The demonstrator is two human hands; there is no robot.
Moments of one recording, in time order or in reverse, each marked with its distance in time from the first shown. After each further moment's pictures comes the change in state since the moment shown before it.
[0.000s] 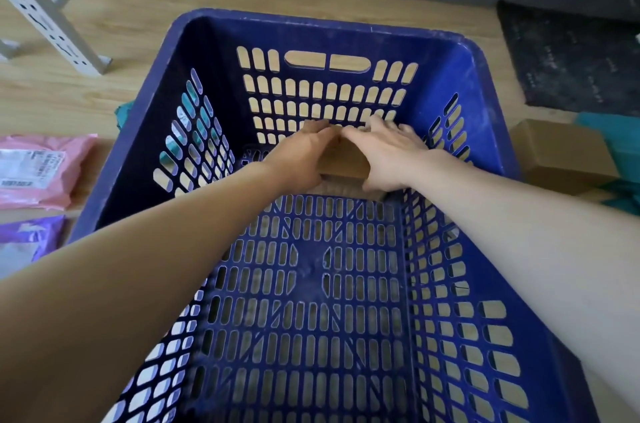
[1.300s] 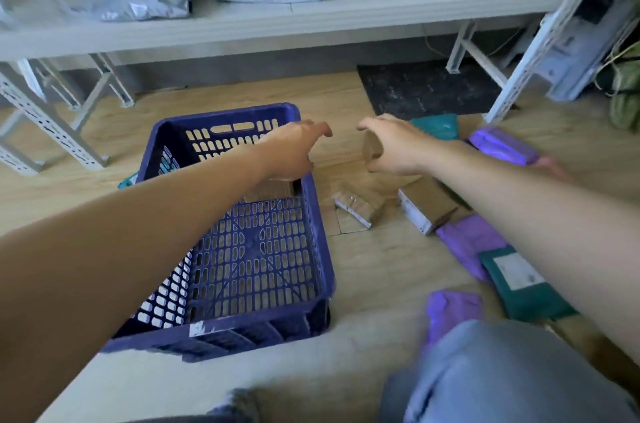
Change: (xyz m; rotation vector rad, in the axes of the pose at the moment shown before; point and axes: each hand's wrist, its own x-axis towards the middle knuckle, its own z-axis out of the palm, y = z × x) left_hand -0.161 0.284 -0.126 0.274 0.029 0.257; right_hand -0.345 0.099 -0.089 0.388 0.304 0.215
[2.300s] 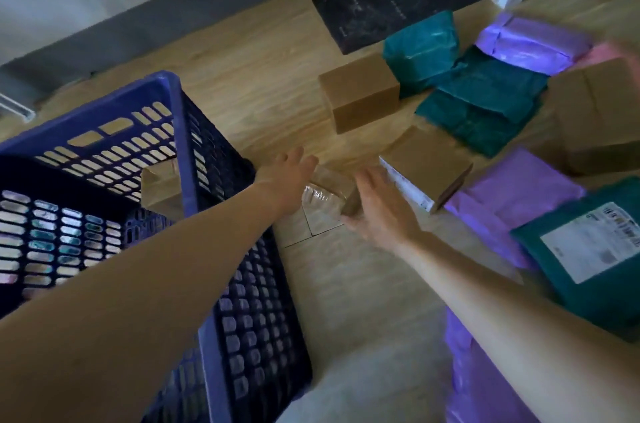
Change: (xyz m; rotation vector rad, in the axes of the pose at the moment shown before) left_hand 0.184 0.005 0.218 0.352 -0.406 -0.072; right_hand 0.064 0.157 0.230 0.288 0.106 0.169
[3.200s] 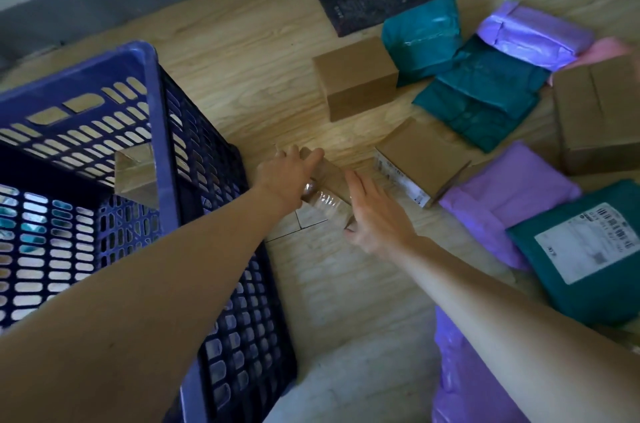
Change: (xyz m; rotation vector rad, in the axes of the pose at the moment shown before) left_hand 0.008 0.016 0.018 -0.003 0.084 0.010; right_hand -0.007 0.006 0.010 -0.146 -0.087 -0.095
